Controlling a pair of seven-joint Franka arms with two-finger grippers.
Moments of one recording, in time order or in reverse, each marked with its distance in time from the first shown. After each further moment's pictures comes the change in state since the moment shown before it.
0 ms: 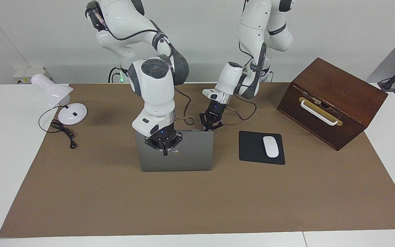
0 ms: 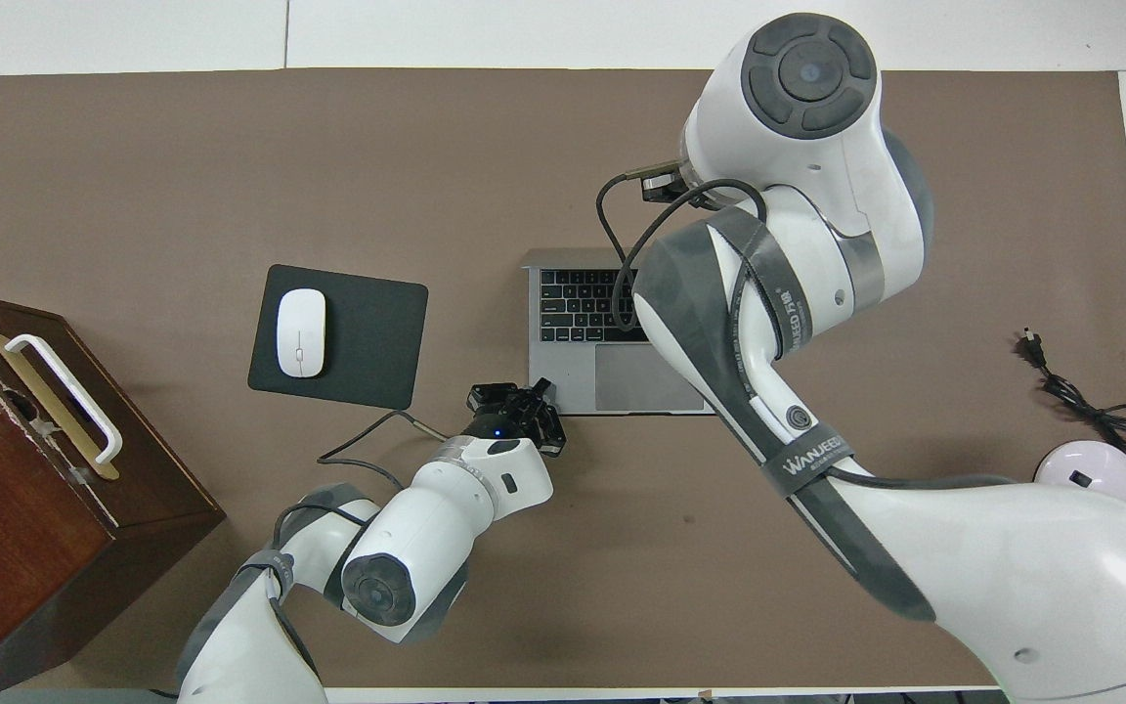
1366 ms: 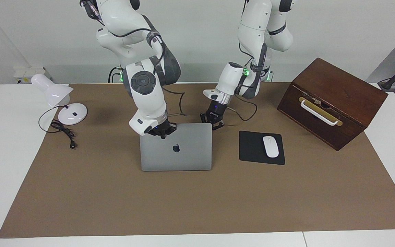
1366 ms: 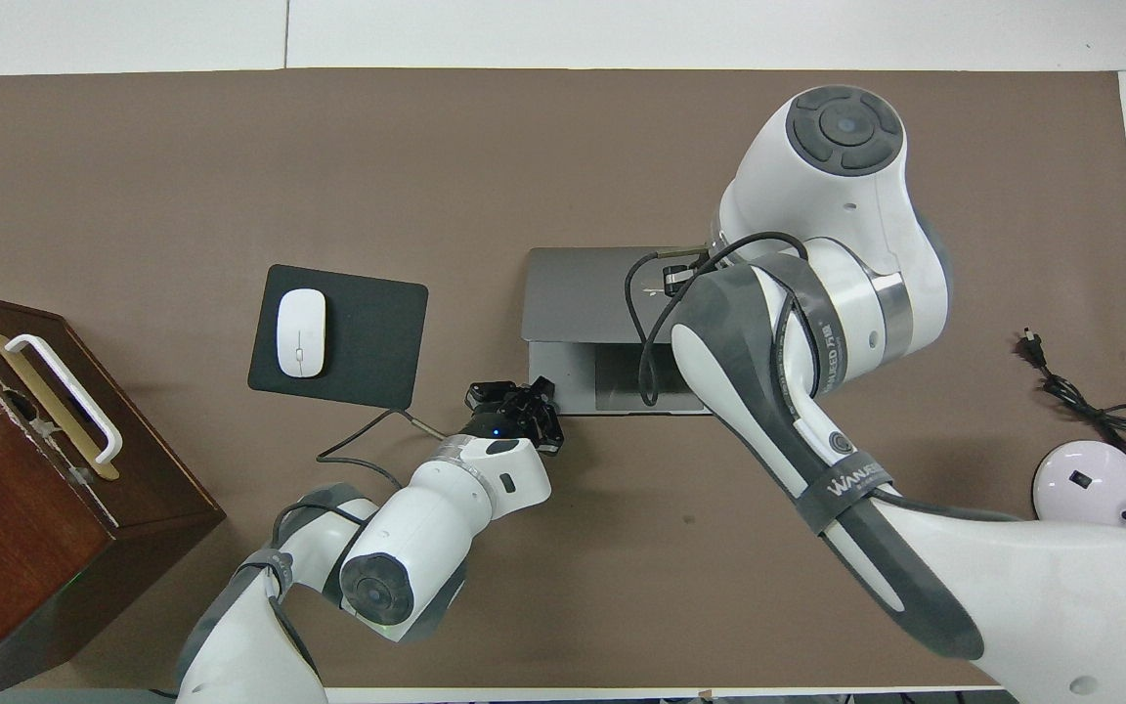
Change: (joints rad) left arm 0.002 0.003 0.000 -0.001 0.000 0.007 0.015; right arm -0.036 -0.134 0.000 -0.320 0.186 -0.058 -0.009
